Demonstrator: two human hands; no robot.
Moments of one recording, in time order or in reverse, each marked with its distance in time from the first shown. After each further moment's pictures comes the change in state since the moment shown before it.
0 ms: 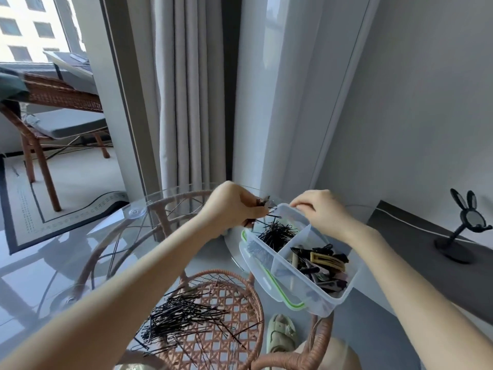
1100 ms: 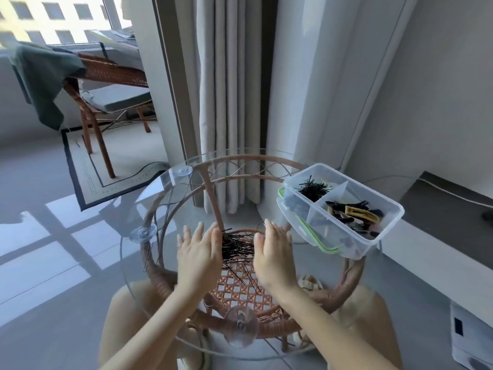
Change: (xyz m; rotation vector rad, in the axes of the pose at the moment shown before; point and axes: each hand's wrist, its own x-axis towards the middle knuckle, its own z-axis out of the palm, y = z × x) left_hand -0.159 -0.131 0.034 0.336 0.304 -0.320; right_hand -0.114 -0.134 0.166 0.320 0.056 0.268
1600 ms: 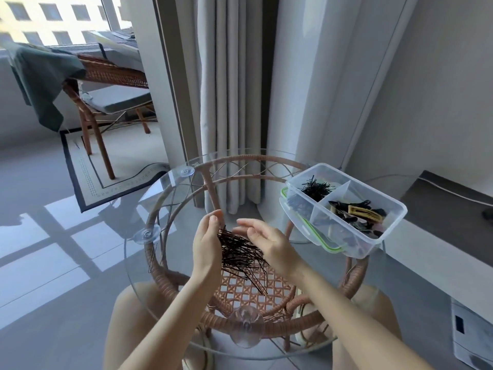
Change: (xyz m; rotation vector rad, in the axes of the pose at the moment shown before) left_hand 0.009 0.025 -0.007 -1.012 0.086 -0.200; right_hand 0.013 -0.015 -0.030 0.540 -0.475 -0.078
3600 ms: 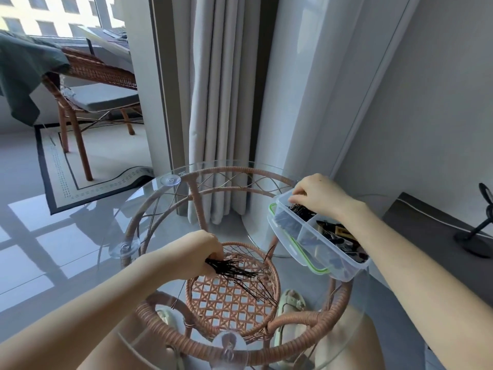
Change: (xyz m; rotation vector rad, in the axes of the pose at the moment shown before) left_hand 0.047 0.034 -0.019 1.403 -0.852 0.409; right_hand 0.062 -0.052 -0.146 -1.136 0.168 0.029
